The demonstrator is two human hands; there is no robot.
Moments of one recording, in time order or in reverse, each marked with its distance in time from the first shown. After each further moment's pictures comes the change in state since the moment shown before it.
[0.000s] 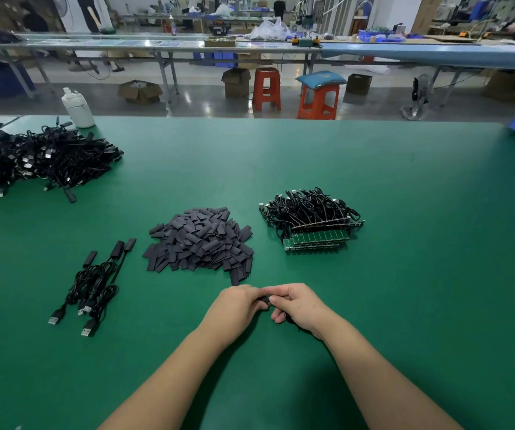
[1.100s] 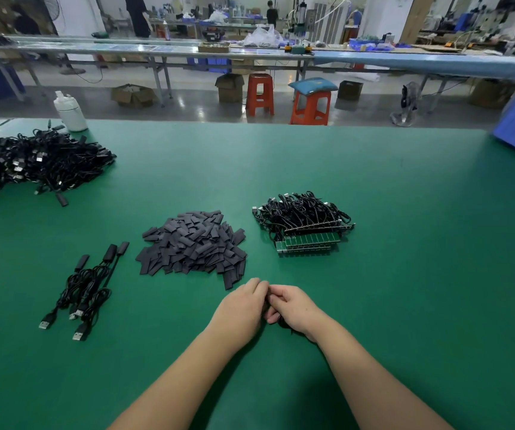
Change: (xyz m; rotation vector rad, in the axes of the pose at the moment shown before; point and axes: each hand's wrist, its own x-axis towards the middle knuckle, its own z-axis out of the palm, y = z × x) left_hand 0.006 0.017 0.017 0.271 0.023 0.070; right_hand -0.017 -0.019 0.006 -0.075 0.054 0.027
